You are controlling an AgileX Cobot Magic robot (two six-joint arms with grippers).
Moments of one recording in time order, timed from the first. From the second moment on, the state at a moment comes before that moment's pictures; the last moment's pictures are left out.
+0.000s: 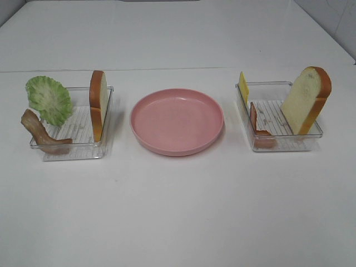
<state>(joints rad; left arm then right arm) 0.00 0.00 -0.51 -0.10 1.05 0.10 0.02 -0.01 -0.51 0.10 1.08 -0.12</state>
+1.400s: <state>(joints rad) 0.00 0.00 -0.51 -0.10 1.05 0.10 0.02 -0.01 -0.51 0.10 1.08 -0.12</state>
